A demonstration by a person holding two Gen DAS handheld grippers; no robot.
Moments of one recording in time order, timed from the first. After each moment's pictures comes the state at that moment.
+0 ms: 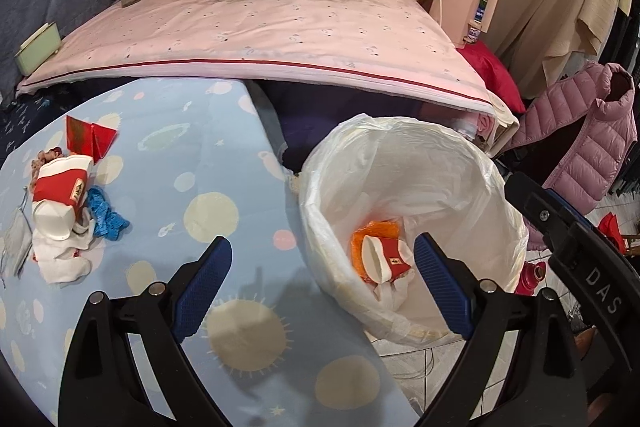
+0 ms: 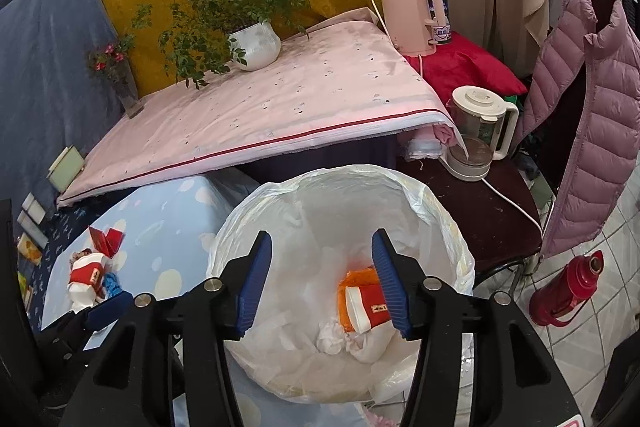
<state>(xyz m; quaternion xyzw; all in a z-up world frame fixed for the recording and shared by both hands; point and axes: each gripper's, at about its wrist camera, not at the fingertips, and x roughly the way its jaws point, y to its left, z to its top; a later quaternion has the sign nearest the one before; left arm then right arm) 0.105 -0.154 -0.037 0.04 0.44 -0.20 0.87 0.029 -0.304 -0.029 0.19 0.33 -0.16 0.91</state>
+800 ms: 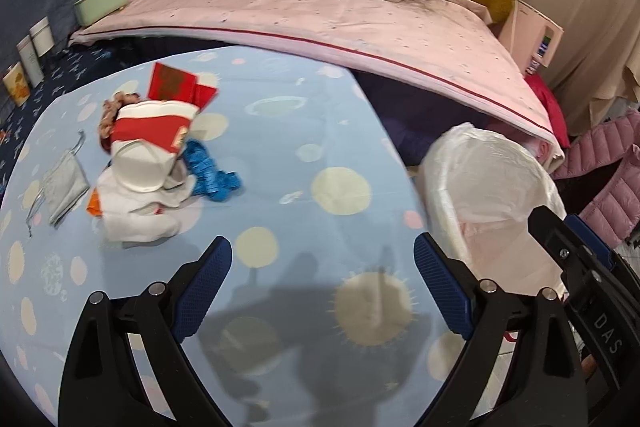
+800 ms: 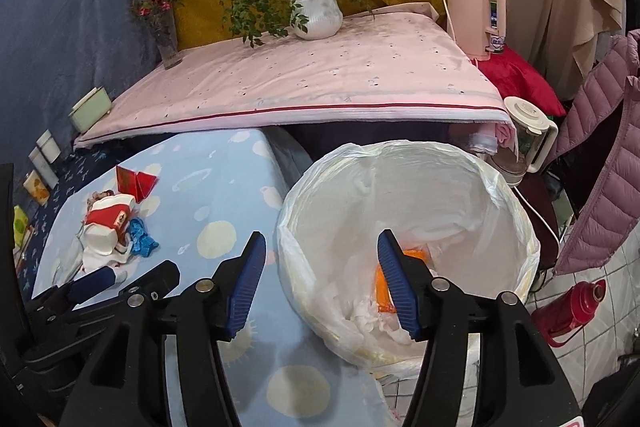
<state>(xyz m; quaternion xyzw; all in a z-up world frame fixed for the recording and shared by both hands) 0.111 -0.052 -0.049 -0.01 0.45 -0.11 0.89 0.047 -0.213 -0.035 0.12 0.36 -0.10 0.92</state>
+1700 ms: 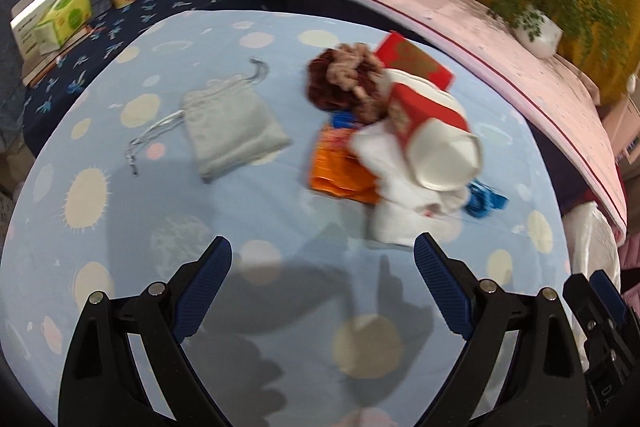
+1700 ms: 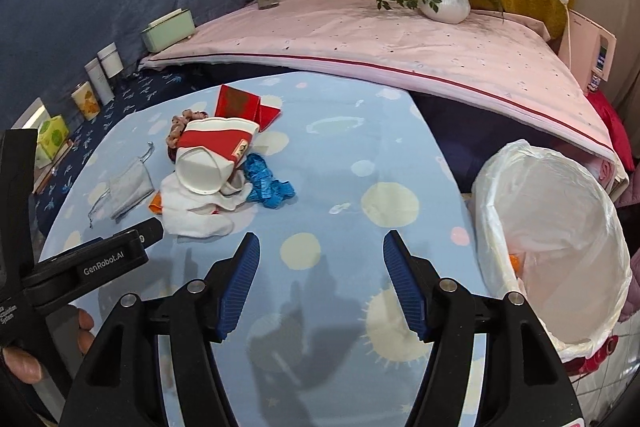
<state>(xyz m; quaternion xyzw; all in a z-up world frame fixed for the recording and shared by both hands) 0.127 0.143 -0.082 -0.12 0.47 0.05 0.87 0.089 -0.058 -0.056 0.04 0.41 0.03 0.91</state>
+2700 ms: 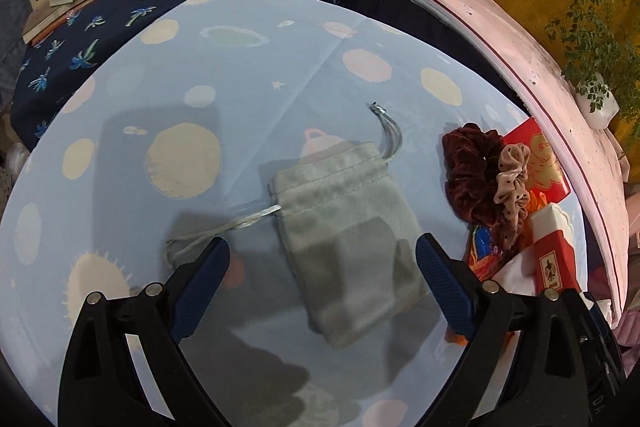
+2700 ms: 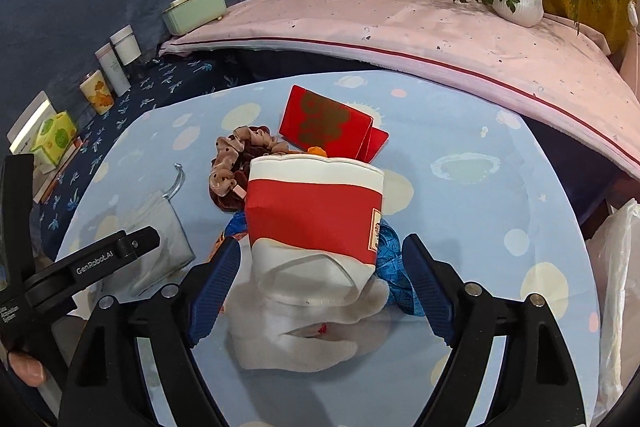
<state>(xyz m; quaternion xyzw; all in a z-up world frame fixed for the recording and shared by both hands) 0.209 0.254 -0.115 -0.20 0.48 0.09 0.85 0.198 0.036 -0.082 0.04 0.43 0.06 0.90</state>
